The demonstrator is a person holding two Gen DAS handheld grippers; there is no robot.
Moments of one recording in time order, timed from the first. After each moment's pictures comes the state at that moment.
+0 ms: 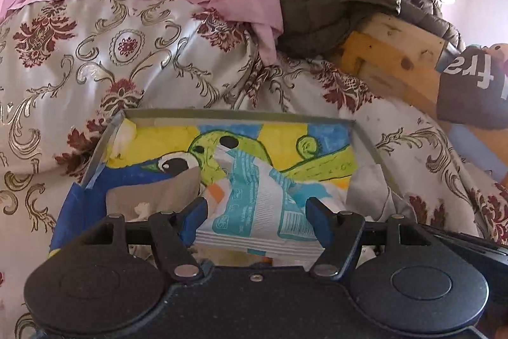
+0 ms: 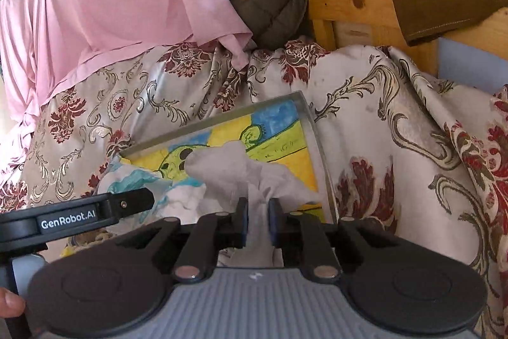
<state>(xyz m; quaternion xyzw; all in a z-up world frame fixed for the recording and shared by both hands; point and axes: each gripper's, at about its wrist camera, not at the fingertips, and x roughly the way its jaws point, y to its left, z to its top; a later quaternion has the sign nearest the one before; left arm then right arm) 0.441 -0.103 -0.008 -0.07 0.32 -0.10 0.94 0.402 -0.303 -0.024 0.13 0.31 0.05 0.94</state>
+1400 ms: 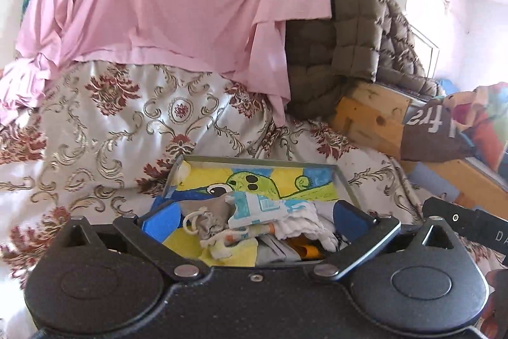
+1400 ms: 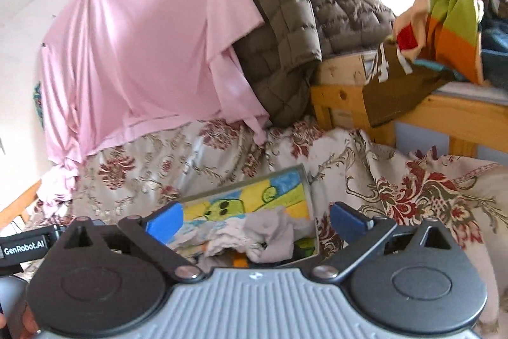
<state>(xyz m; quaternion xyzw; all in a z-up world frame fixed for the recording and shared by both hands) 0.263 -0.074 0.077 -0.07 0.21 -0.06 0.97 0.236 -0.323 0.063 0.14 0.17 0.07 0.97</state>
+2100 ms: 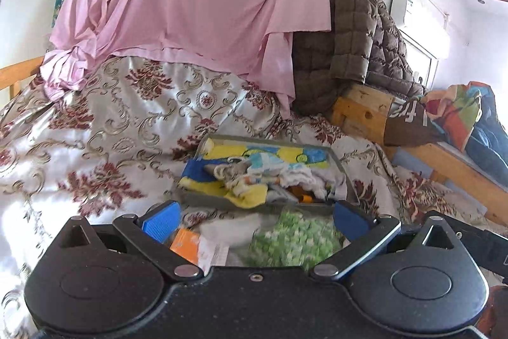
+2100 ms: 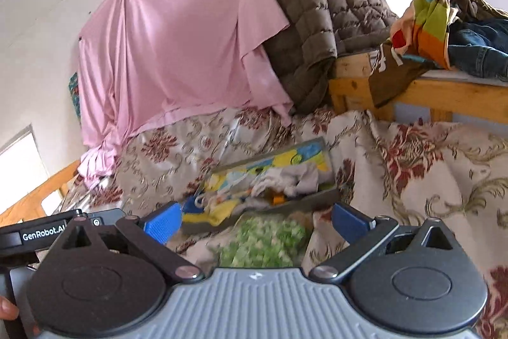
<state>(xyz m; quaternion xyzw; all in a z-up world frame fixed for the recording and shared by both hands) 0.108 -0.049 0.066 -0.09 0.20 -0.04 0.97 0.088 -0.293 0.052 0.13 0.18 0.10 0.97</state>
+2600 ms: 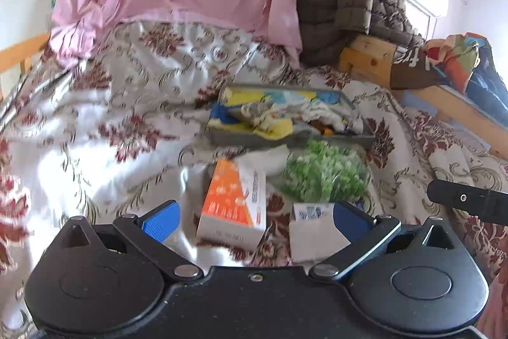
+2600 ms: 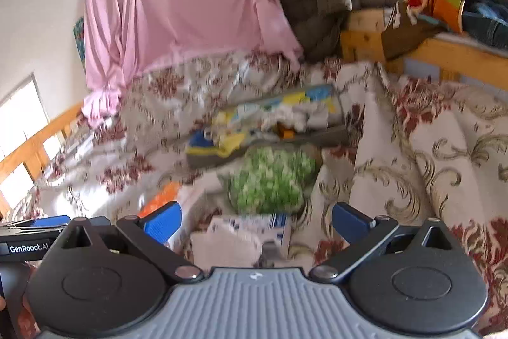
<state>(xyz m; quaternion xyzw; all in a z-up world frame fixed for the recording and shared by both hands) 0.058 -0.006 0.024 -0.06 0.28 -0.05 0.96 0.072 -0.261 0.027 0.09 0.28 0.11 0.95</state>
